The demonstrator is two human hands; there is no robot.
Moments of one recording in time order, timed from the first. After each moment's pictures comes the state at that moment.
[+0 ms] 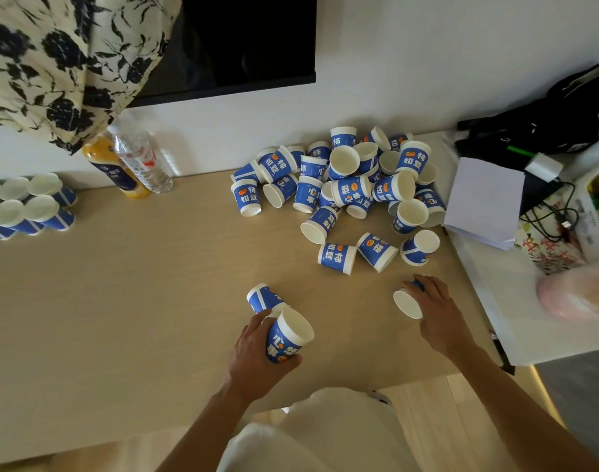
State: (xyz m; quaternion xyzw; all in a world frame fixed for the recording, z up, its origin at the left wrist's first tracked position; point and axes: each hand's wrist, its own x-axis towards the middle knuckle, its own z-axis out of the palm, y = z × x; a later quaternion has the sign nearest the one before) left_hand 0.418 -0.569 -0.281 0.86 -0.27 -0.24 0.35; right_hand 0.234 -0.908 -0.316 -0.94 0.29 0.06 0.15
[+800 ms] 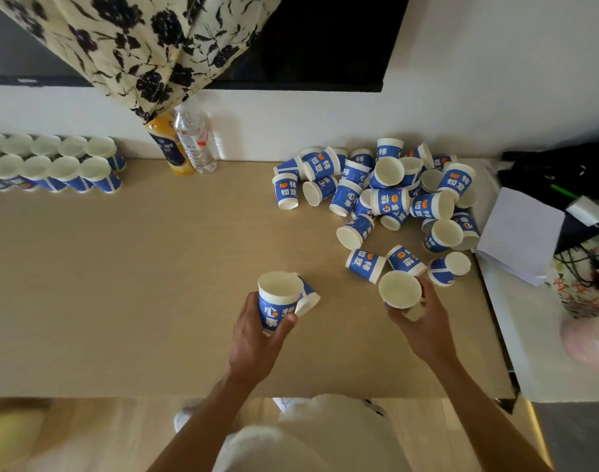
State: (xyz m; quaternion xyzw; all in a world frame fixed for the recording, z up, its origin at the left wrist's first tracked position) left_hand 0.426 -0.548 -0.243 0.84 -0.13 -0.14 0.51; right_hand 0.299 -0.831 -0.262 -0.83 0.34 -0.14 0.42
